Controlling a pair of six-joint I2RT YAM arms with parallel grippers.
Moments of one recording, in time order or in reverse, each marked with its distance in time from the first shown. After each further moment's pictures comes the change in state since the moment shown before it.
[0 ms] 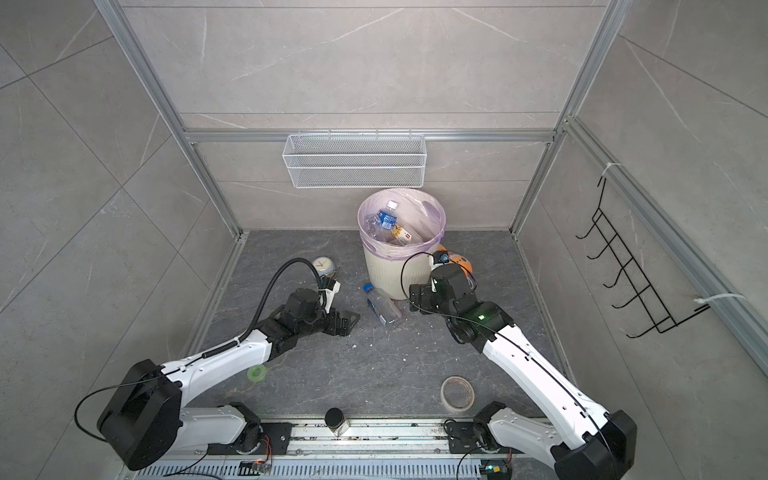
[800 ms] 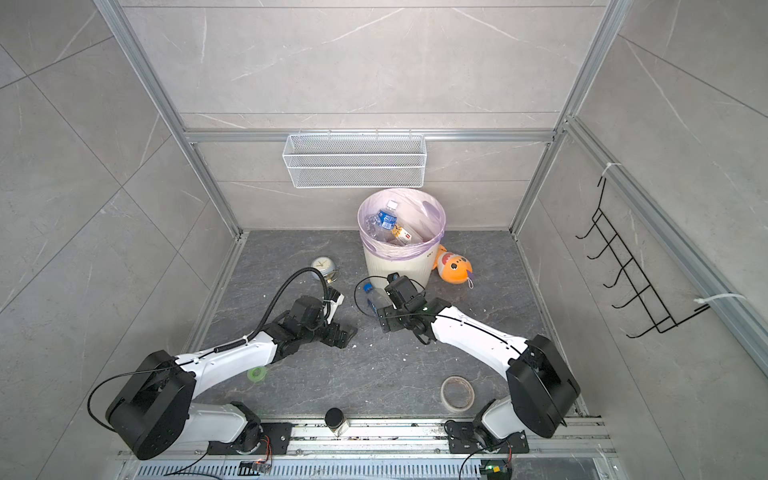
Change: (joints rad) left arm 0.000 0.032 -0.081 0.000 -0.001 0.128; right arm 0.166 0.398 0.001 0.131 -0.024 -0.039
